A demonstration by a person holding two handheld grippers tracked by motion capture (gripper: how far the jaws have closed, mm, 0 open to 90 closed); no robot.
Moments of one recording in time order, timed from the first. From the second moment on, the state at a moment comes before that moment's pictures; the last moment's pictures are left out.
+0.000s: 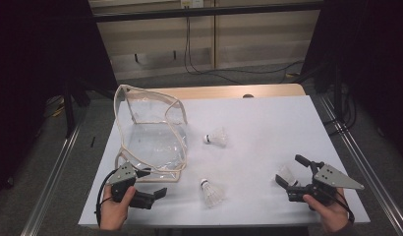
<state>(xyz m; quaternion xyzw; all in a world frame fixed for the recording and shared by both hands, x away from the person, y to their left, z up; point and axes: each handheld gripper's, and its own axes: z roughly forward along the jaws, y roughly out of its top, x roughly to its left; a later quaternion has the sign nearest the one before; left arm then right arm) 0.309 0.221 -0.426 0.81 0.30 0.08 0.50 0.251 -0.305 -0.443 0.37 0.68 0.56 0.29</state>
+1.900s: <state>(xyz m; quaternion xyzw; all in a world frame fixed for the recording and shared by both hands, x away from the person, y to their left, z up) 0.313 0.216 -0.429 0.81 0.30 0.08 0.50 0.283 -0.310 -0.440 0.46 0.73 0.46 0.23</state>
